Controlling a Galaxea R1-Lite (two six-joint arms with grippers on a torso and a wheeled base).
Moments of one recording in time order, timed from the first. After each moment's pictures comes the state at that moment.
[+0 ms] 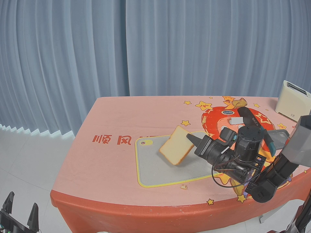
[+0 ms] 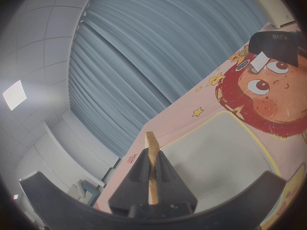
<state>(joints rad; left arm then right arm) 0.00 0.02 -0.02 -0.01 0.03 -0.02 0.65 2.03 -0.56 -1.32 -0.06 0.81</state>
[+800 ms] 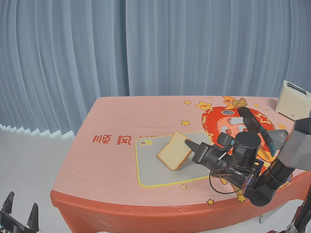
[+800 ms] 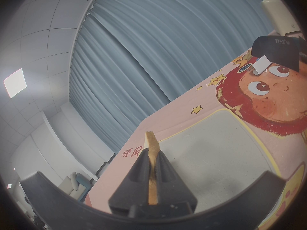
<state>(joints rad) 0.00 0.02 -0.02 -0.01 0.03 -0.02 0.67 2.06 -0.53 -1.36 -0.07 0.73</state>
